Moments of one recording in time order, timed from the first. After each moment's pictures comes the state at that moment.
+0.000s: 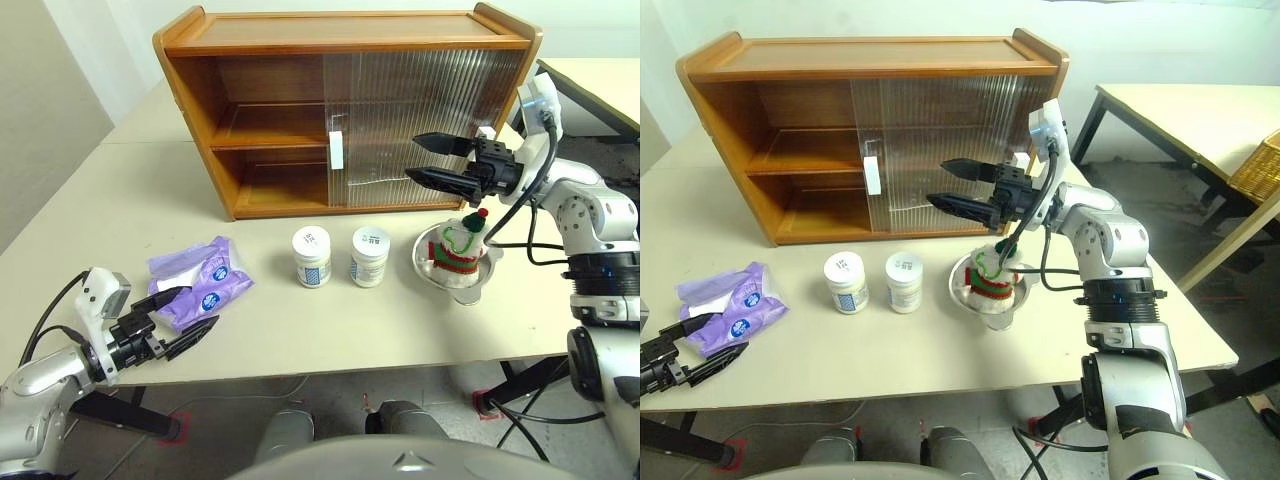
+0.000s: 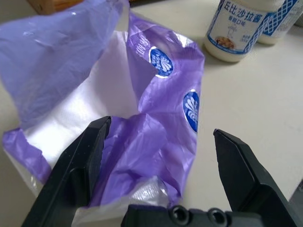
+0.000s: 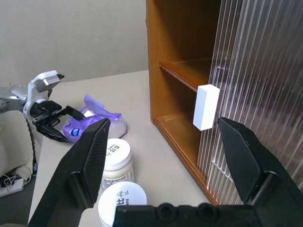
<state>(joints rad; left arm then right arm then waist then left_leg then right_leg) 0.32 0.72 0.39 0.01 -0.45 0.13 -1.05 -0.73 -0.55 -0.06 0.23 0.57 0.48 1.23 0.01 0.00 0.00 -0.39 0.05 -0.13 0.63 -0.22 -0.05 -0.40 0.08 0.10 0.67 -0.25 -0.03</state>
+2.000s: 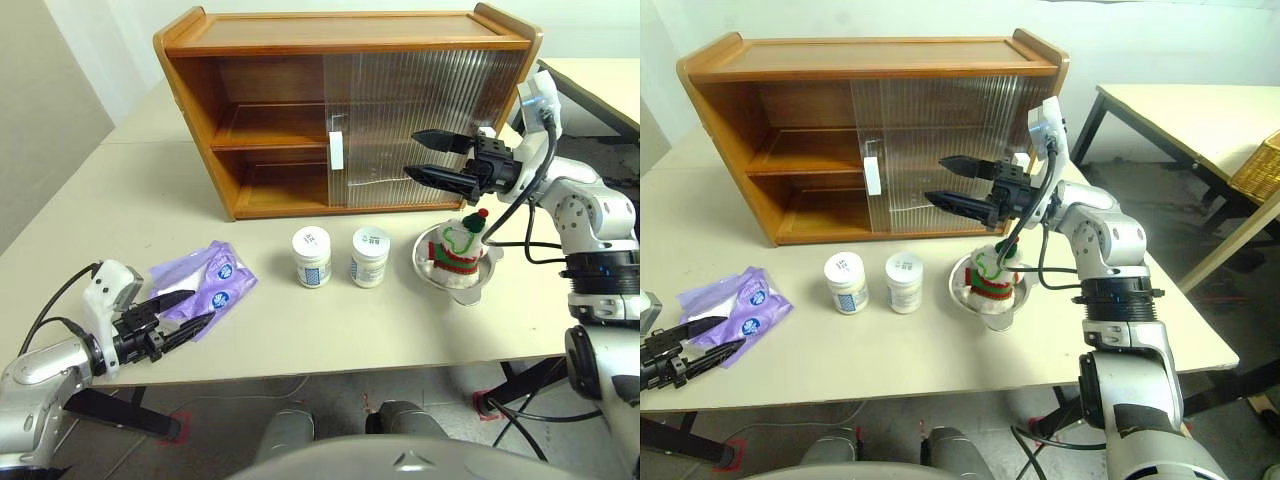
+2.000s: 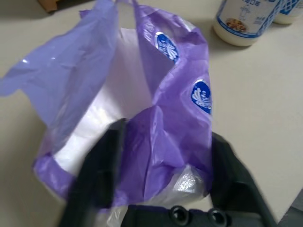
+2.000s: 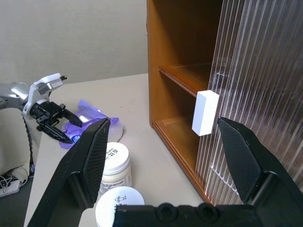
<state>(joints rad) 0.31 0.77 0.36 -0.03 -0.40 0.20 -1.01 -0.73 -0.54 -0.06 0.23 0.57 0.46 1.22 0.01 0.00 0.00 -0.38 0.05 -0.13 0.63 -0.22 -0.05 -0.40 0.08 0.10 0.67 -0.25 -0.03</state>
